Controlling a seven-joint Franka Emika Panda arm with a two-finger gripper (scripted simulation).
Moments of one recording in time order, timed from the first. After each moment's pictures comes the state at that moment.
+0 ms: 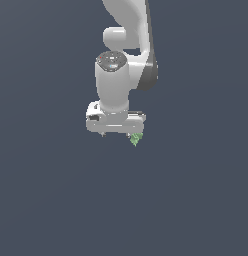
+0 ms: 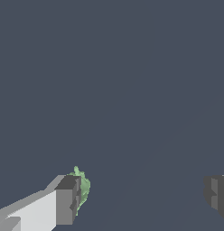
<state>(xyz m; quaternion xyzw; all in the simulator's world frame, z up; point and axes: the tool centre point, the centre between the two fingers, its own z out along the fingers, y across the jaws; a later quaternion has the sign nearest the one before) 0.006 -0.032 0.187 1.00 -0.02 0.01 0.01</state>
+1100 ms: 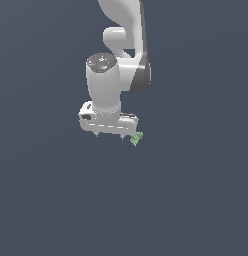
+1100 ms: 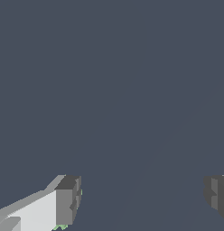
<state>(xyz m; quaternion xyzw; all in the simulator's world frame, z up) 0.007 -0.056 0.182 1.00 -0.06 0.02 0.01</state>
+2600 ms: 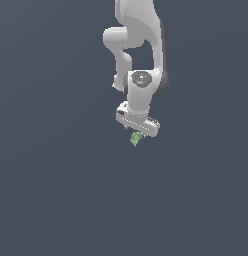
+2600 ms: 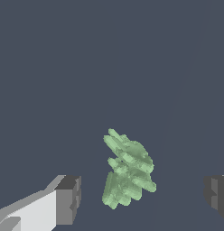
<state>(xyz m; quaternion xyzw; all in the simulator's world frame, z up) -0.080 0.056 0.097 0.96 -0.26 0.00 0.00</state>
